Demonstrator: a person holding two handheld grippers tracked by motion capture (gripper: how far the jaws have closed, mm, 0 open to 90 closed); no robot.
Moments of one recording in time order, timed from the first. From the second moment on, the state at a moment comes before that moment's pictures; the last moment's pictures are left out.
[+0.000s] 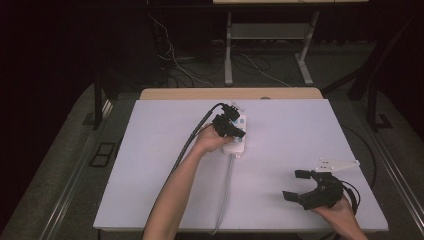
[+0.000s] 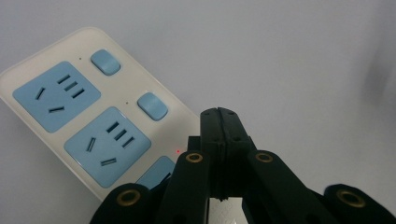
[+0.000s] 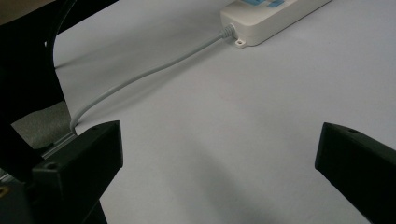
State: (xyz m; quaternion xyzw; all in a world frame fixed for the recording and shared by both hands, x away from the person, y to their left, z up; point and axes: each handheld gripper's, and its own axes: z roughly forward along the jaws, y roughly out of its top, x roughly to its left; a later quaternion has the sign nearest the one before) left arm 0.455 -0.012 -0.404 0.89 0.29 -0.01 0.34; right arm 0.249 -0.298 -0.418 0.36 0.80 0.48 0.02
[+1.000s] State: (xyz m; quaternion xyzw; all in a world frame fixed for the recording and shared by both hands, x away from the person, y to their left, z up) left arm 0.458 -0.009 -0.414 0.89 0.31 -0.02 0.33; right arm 0.248 -0.296 -0.419 0.36 0.80 0.48 0.03
